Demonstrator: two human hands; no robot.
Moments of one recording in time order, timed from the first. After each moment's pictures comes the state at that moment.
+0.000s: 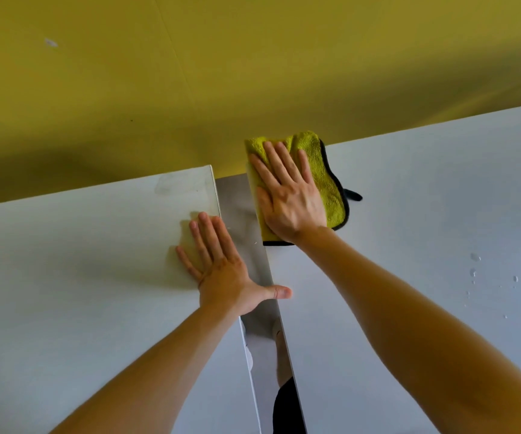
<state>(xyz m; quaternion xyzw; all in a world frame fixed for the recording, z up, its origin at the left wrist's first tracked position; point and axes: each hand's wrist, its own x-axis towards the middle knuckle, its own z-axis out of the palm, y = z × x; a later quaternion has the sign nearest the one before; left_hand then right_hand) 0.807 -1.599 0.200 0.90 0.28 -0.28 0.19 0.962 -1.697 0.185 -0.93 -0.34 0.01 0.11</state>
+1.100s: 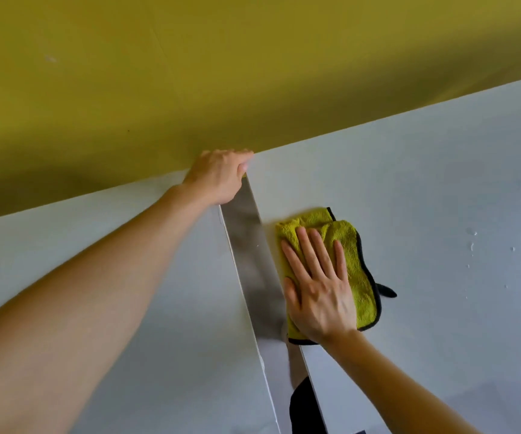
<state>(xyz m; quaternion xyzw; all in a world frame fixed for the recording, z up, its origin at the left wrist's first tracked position) 0.947 -1.512 0.222 0.98 -0.02 -0.15 0.13 0.792 -1.786 0.177 -0.96 -0.24 0.05 0.10</state>
